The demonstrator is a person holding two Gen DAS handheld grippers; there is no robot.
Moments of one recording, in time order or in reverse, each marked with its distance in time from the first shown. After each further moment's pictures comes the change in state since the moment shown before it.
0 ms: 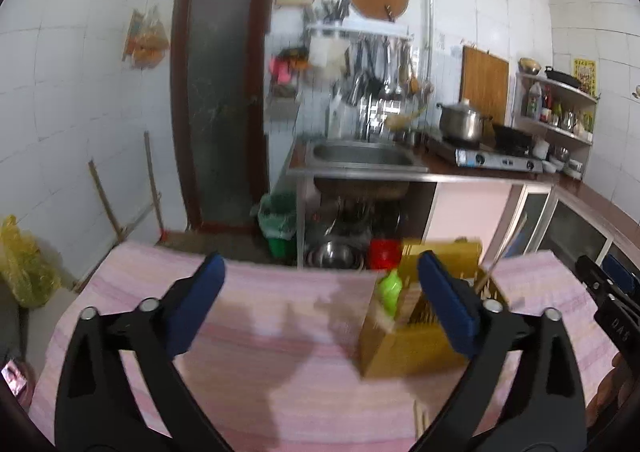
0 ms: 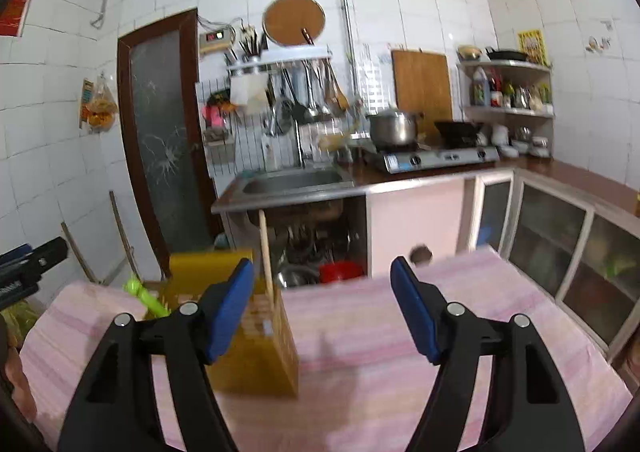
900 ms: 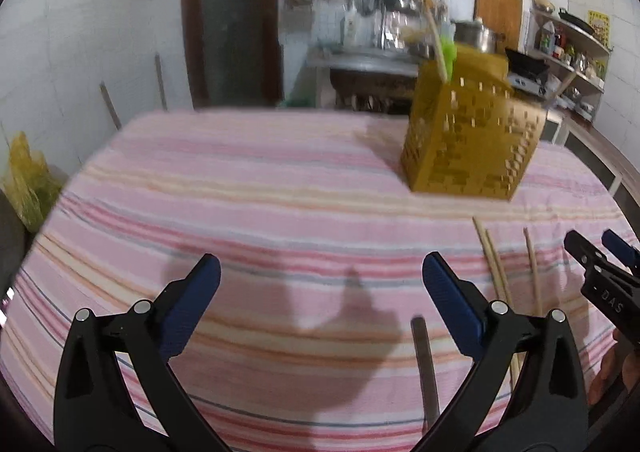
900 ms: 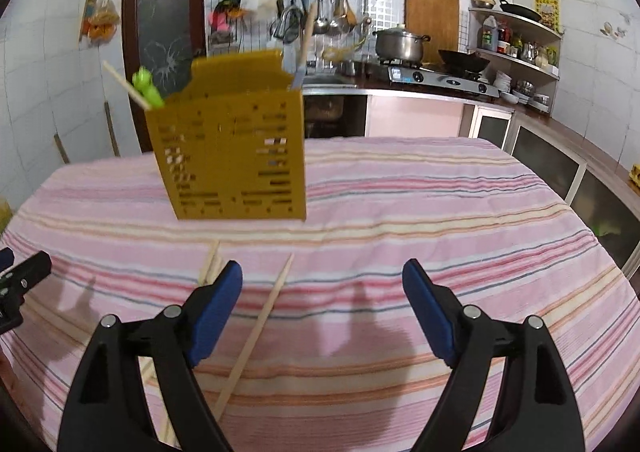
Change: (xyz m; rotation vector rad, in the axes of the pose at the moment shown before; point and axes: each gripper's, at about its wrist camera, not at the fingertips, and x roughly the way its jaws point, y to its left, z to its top) left arm -0.008 0.043 -0.166 0.004 0.274 0.014; right arm -0.008 0.033 -0.145 -0.109 0.263 -0.051
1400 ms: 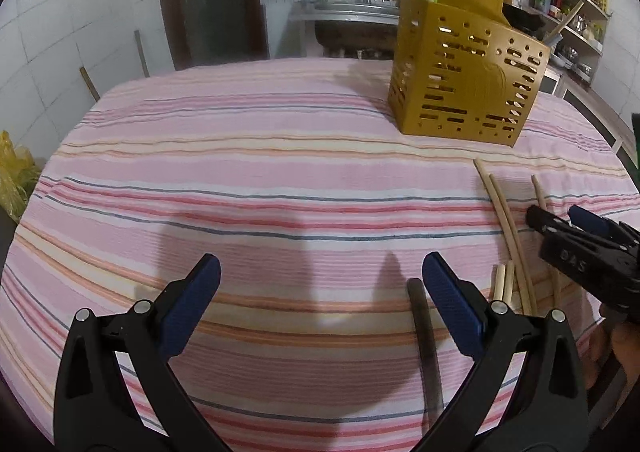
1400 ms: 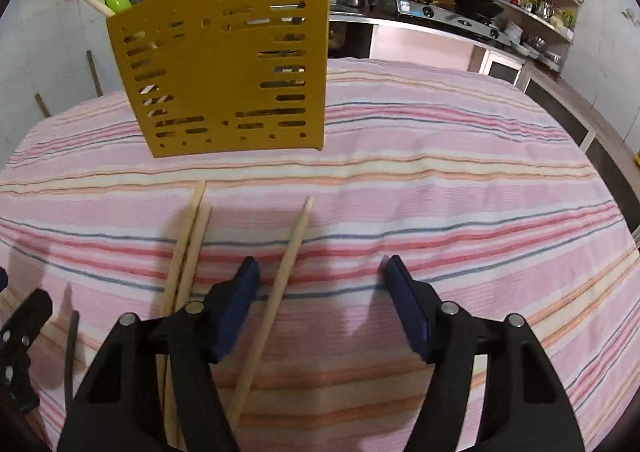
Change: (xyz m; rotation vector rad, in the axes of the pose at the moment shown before) left arm 0.032 -0.022 -0.011 0.057 0.138 -0.009; right arm 0.061 0.028 -0.005 -0.005 0.252 -0.038
